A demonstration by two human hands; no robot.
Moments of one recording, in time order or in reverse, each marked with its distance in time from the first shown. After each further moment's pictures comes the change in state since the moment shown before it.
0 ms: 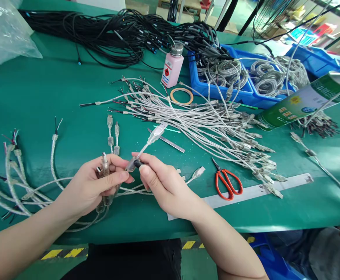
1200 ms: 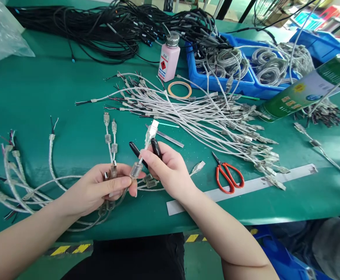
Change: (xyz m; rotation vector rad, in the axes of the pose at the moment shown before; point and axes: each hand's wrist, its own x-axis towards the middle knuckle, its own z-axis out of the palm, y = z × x) left_hand 0.001 0.001 0.002 0.069 -0.301 -0.117; right_hand 0.015 0.012 0.003 0.594 0.227 0.083
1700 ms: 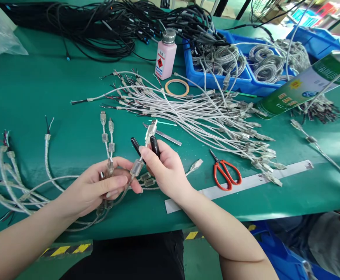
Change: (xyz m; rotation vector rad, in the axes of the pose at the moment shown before) left_hand 0.001 -0.002 0.004 -0.095 0.007 0.027; right_hand 0.000 0.006 0.003 -0.109 0.111 -0.077
